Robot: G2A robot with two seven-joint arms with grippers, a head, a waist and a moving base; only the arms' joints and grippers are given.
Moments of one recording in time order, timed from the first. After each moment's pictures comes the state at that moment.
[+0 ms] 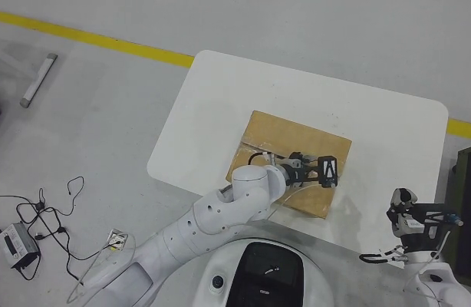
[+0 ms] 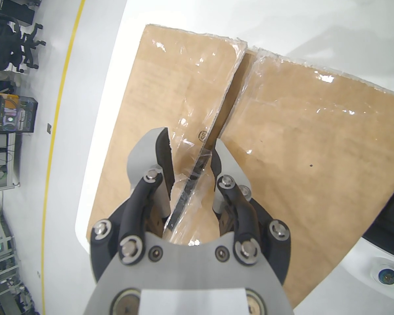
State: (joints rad) left arm 0.86 -1.41 -0.70 -1.59 1.77 -0.48 -0.59; right arm -1.92 -1.22 1.75 -1.97 -1.15 -0.11 -0.03
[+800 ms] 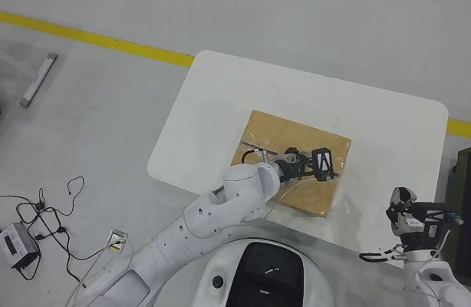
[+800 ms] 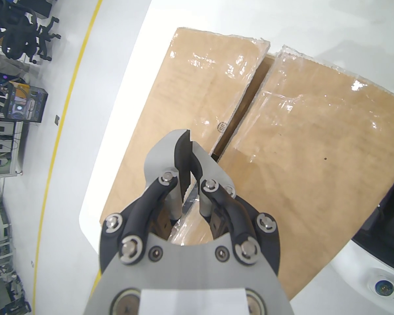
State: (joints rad) left arm 0.92 -1.40 -0.80 -1.68 1.78 -0.49 -0.58; right arm -1.91 -1.23 1.75 -1.97 -1.13 -0.12 -0.02
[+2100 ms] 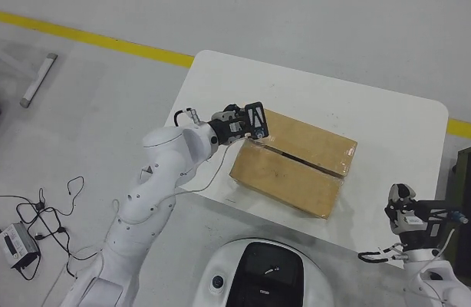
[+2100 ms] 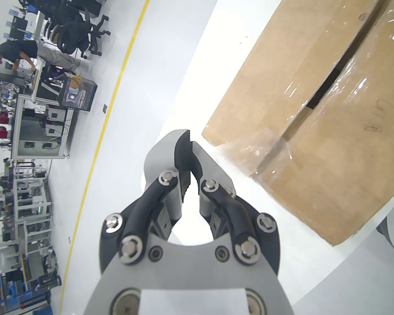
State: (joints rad) left arm 0.99 -1.30 -1.26 -1.86 1.86 -0.81 -0.45; right arm -1.92 -1.24 1.75 -2.03 -1.10 -0.13 0.01
